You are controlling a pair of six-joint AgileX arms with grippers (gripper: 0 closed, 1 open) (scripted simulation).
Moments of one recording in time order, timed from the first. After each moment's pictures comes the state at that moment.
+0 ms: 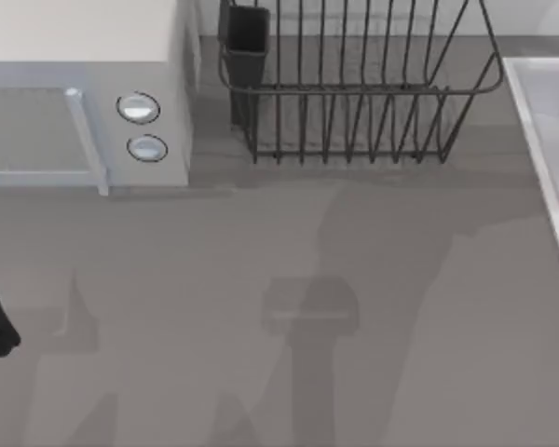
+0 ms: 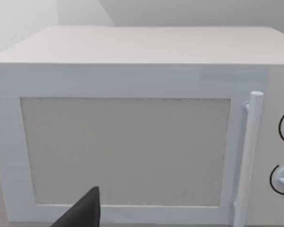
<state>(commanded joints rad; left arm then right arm) 0.00 0.00 0.00 0.00 0.00 0.00 -0.27 2.28 2.14 -1.23 0.01 -0.26</state>
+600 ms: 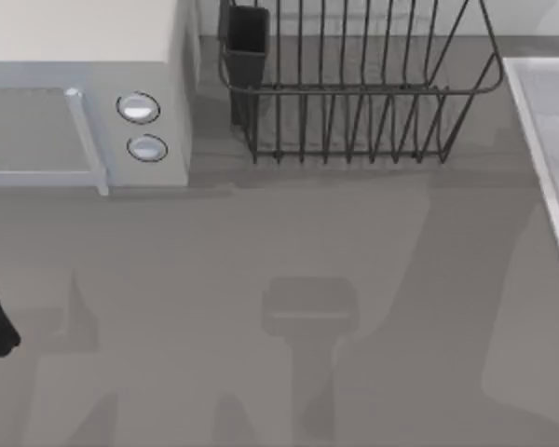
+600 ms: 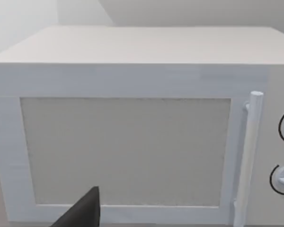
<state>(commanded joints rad) 0.00 0.00 0.00 0.00 0.00 0.00 -0.31 2.58 2.41 -1.40 0.01 -0.28</state>
